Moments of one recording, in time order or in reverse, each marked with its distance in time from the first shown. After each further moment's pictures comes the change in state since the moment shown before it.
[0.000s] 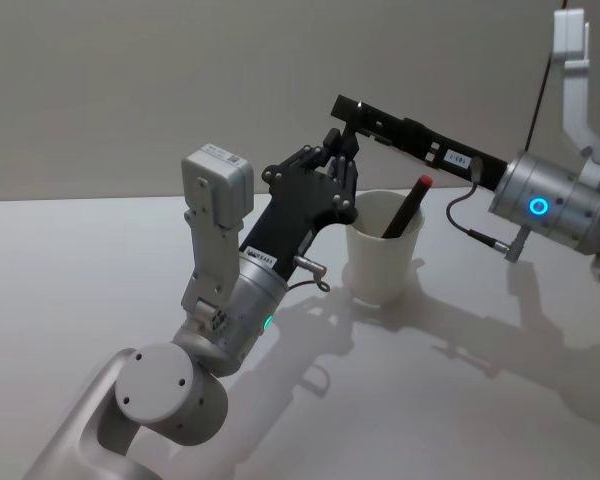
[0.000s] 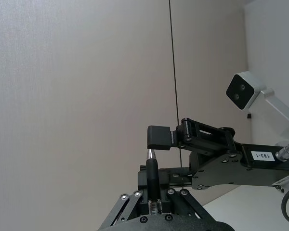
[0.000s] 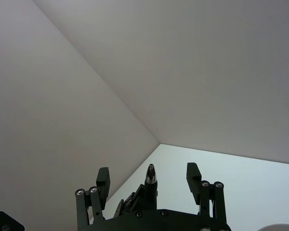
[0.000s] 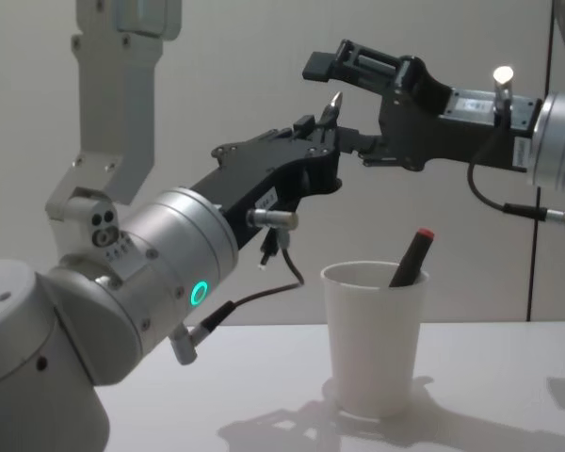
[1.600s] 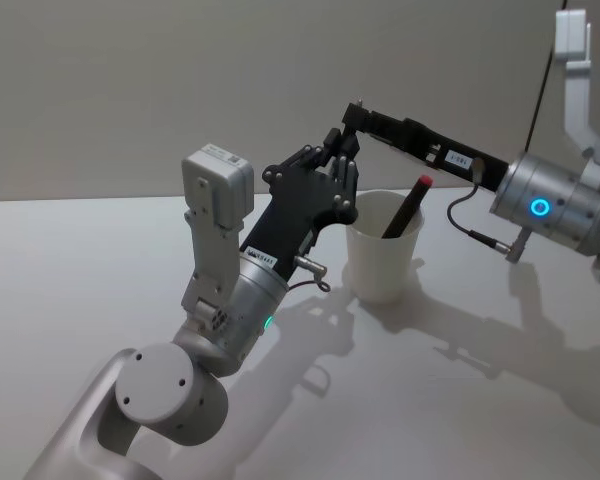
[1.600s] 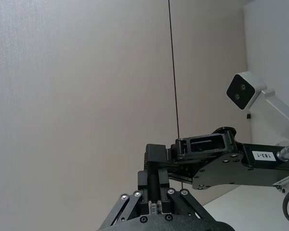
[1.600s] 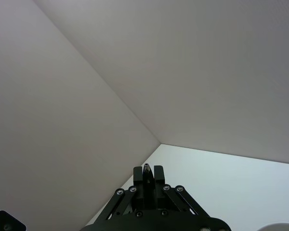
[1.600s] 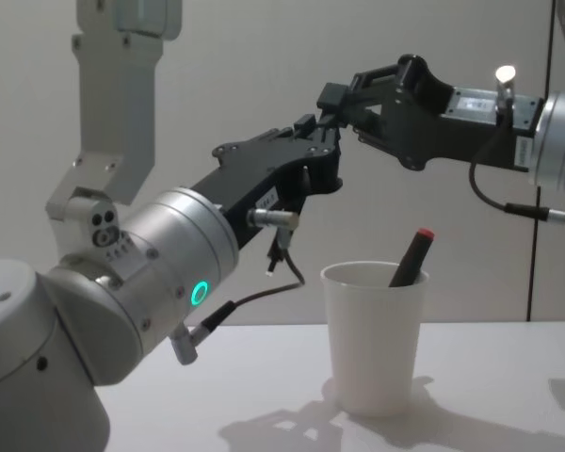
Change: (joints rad) left arm 0.000 0.000 0.000 0.000 0.000 0.000 -0.001; right arm -0.004 0.006 -0.003 -0.007 0.008 -0.002 -0.001
